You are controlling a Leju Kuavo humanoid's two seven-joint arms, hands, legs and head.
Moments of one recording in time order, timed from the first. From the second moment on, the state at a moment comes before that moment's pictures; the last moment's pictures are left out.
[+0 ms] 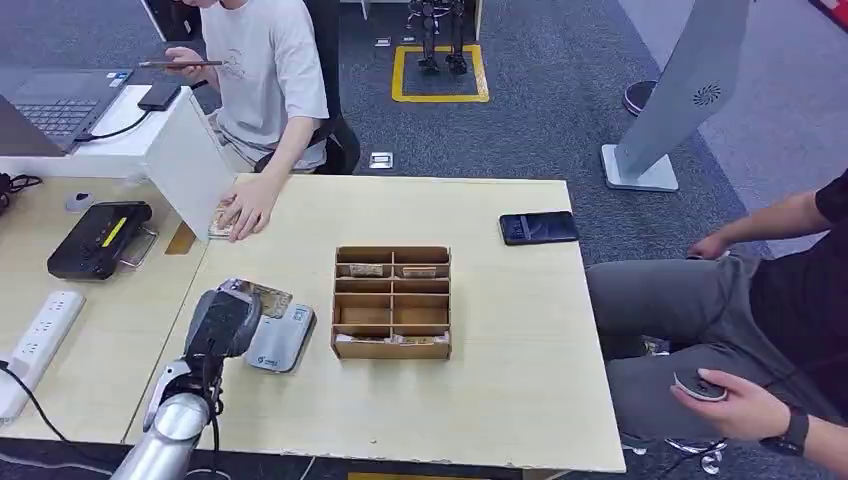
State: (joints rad) left arm -0.17 0.15 -0.21 -1.31 -0.25 0.28 -0.07; right arm 0.03 0.07 -0.97 -0.29 1.56 -0.17 -0.20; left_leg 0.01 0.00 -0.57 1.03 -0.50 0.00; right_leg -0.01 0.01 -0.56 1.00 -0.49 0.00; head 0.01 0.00
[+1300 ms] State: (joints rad) left arm -0.13 0.10 -0.21 -1.31 -0.29 0.29 -0.05; right arm 0.05 0.10 -0.98 -0.39 1.57 -0.11 -0.20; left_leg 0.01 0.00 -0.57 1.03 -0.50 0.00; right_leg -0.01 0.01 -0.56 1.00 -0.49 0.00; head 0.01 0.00
